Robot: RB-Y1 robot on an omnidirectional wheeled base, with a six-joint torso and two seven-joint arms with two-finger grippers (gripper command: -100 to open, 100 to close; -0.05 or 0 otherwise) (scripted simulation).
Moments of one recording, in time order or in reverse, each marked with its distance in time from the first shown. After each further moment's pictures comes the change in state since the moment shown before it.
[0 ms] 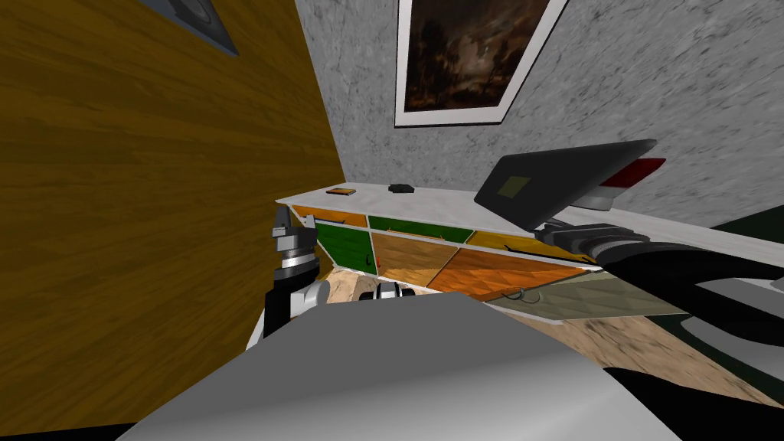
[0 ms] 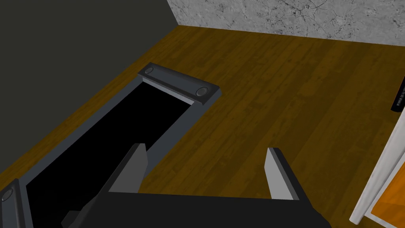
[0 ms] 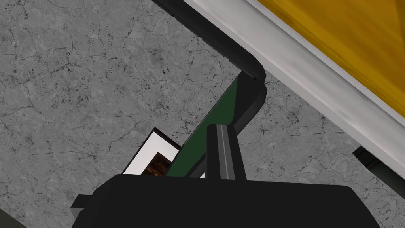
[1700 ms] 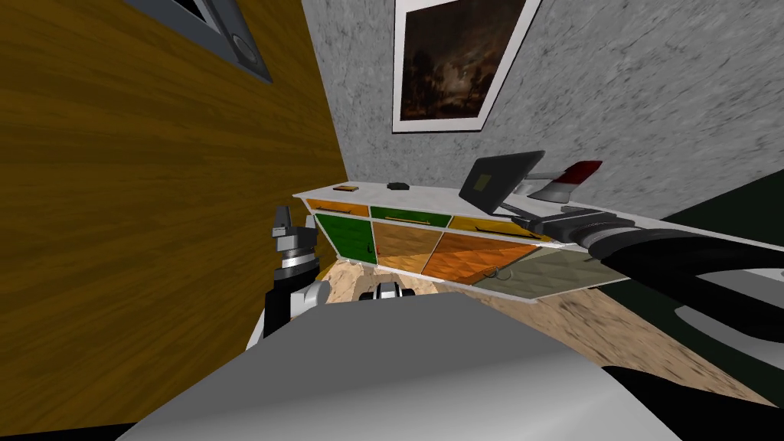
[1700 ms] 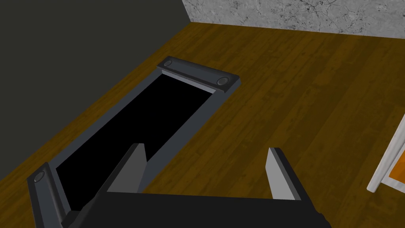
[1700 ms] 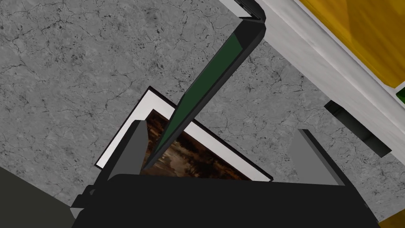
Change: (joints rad) left arm 0.000 0.000 0.000 0.000 0.000 0.000 0.000; right arm -0.016 -0.001 -0.082 -0.062 0.036 -0.058 -0.010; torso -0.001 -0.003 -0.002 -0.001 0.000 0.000
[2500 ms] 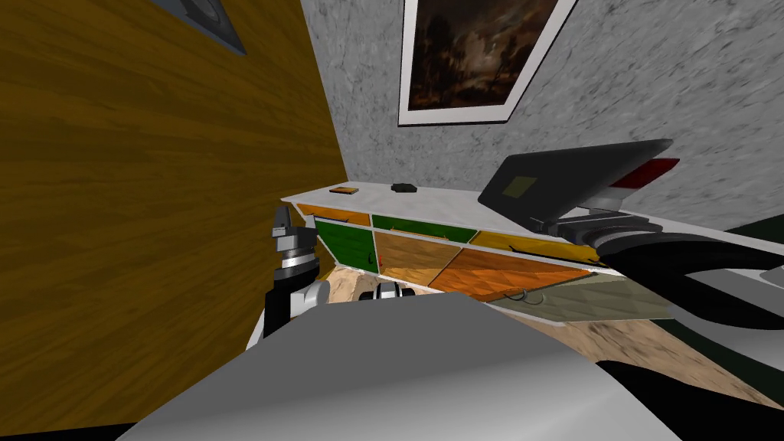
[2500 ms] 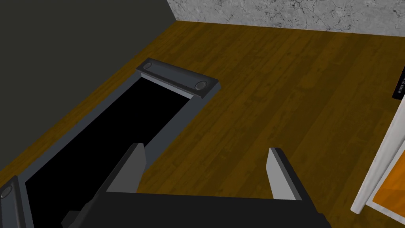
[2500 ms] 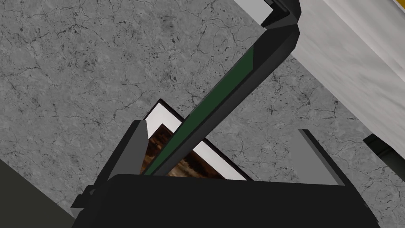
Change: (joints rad) left arm 0.000 0.000 0.000 0.000 0.000 0.000 0.000; right arm -0.062 -0.013 0.074 0.071 0.048 0.117 0.012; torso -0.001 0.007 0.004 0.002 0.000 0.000
